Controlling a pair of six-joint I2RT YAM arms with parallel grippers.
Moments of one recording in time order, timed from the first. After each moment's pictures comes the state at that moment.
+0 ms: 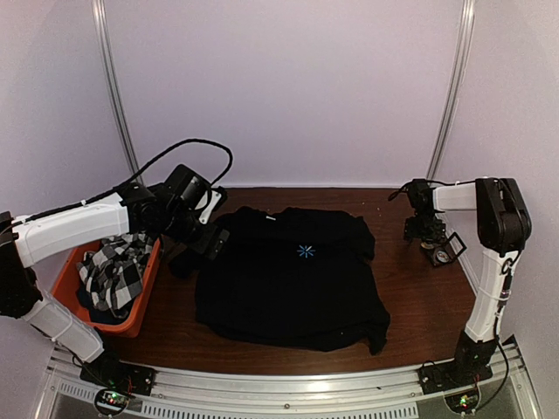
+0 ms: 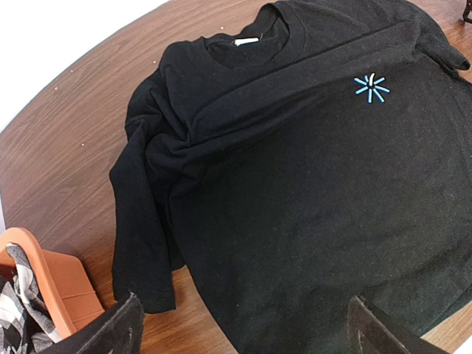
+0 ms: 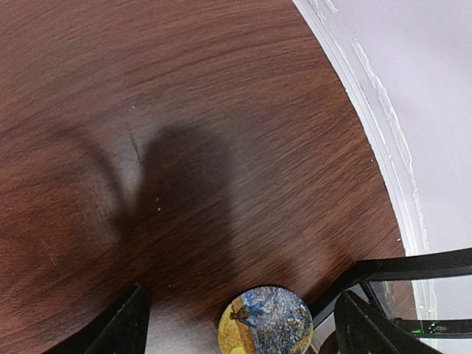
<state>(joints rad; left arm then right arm) -0.74 1.44 1.18 -0.68 -0.20 -0.14 0.06 2.01 1.34 -0.55 0.44 0.42</state>
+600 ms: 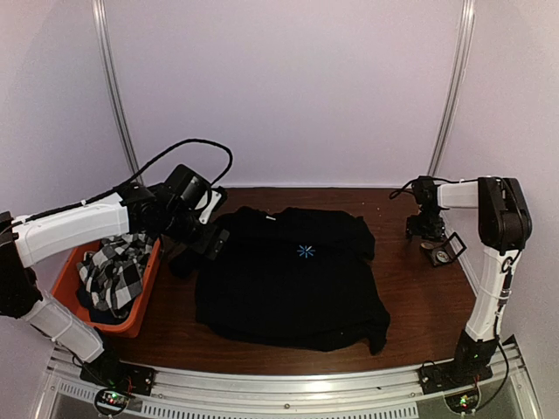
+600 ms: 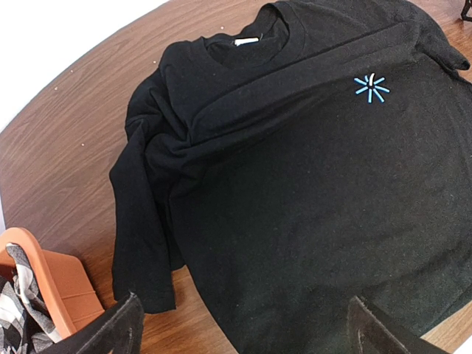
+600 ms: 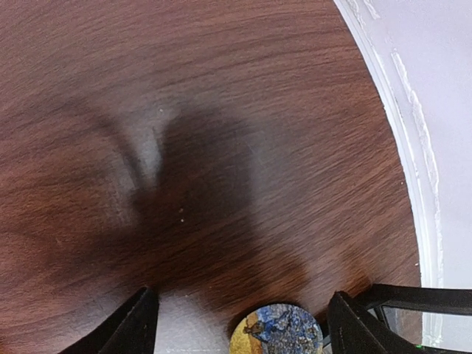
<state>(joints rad) -0.74 1.44 1.18 -0.68 -0.20 -0.14 0.02 2.04 1.39 -0.58 0.31 0.31</state>
